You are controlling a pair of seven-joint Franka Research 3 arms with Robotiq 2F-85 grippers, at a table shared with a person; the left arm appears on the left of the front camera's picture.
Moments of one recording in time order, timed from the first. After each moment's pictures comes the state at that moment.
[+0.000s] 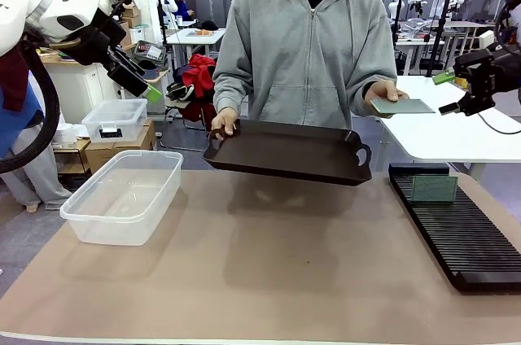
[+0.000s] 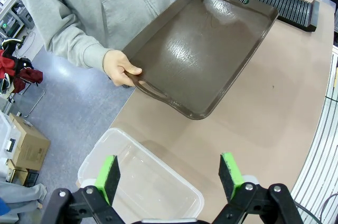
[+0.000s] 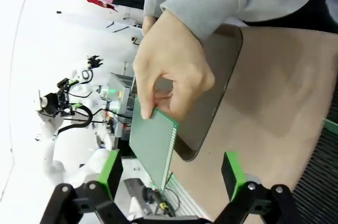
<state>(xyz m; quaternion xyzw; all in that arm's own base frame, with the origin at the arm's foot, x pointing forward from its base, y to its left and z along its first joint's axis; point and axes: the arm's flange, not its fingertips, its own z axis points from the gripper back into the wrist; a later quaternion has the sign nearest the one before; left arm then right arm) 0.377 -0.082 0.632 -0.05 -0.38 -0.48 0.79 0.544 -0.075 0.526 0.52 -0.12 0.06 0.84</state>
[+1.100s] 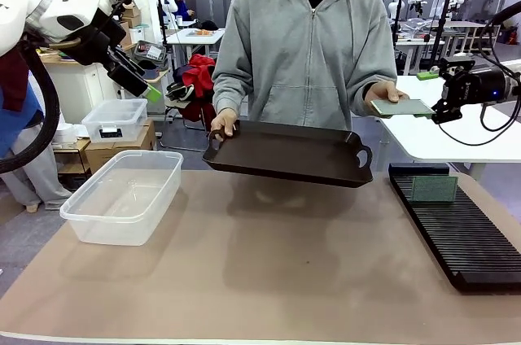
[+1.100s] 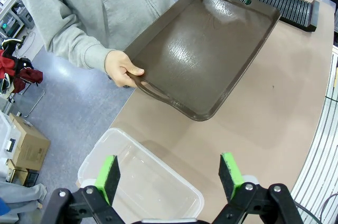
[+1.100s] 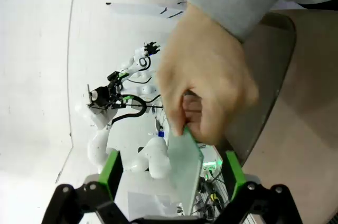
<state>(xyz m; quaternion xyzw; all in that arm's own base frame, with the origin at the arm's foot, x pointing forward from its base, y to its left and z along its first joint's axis) 0.377 -0.082 0.632 -0.05 -0.38 -0.48 0.79 0.574 -0.051 0.490 0.65 -0.04 0.06 0.76</state>
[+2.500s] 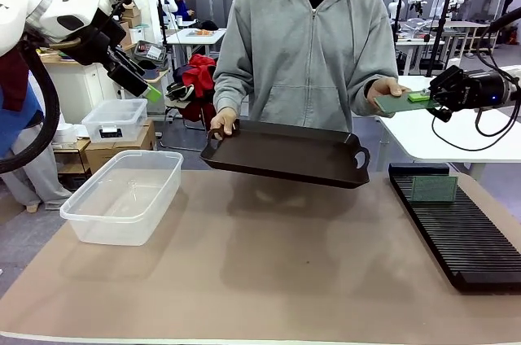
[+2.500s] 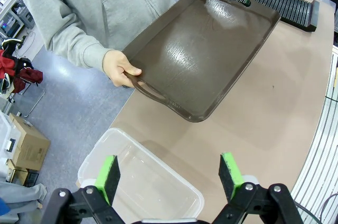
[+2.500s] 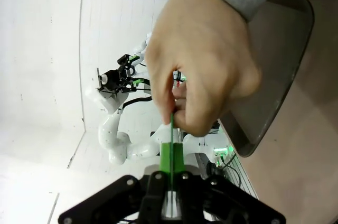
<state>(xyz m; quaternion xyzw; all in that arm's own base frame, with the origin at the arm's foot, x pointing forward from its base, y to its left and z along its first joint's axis) 0.377 -0.082 0.632 -0.05 -0.38 -0.48 0.79 0.569 -0.047 0.480 0.67 0.00 0.08 0.74</state>
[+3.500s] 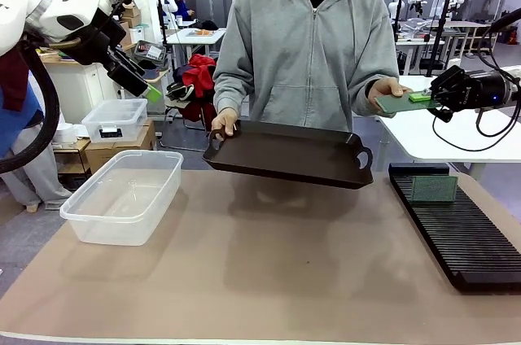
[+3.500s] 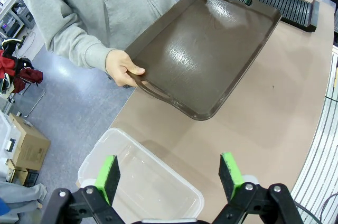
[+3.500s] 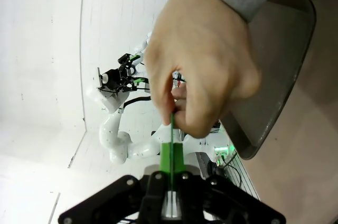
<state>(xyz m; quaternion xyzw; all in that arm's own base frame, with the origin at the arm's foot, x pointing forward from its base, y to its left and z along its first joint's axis) 0.377 -0.082 0.632 -0.05 -0.38 -0.48 0.79 0.568 -0.048 0.480 0.67 0.00 0.08 0.74</state>
